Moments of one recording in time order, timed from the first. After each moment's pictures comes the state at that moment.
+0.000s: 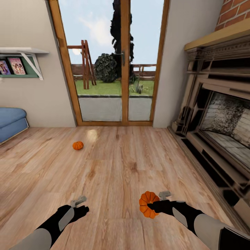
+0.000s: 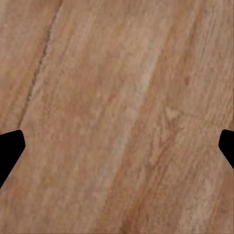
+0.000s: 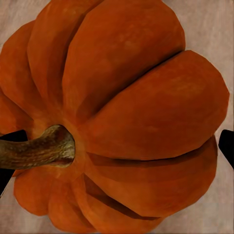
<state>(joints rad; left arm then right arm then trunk) -0.61 0.10 -0.24 -0.39 0.67 0.38 0.16 -0.77 -0.11 1.12 -0.17 -1.07 0.10 0.32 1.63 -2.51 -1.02</state>
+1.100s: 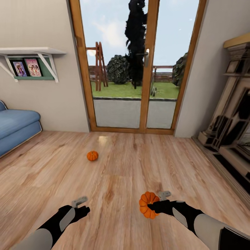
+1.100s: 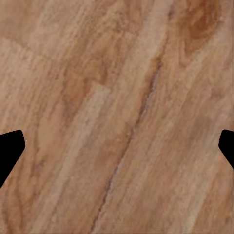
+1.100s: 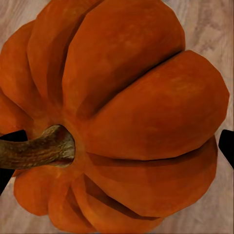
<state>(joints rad) -0.61 0.09 -0.24 -0.38 0.67 0.38 0.16 -0.77 -0.11 1.12 -0.17 -1.04 0.10 0.32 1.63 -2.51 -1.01</state>
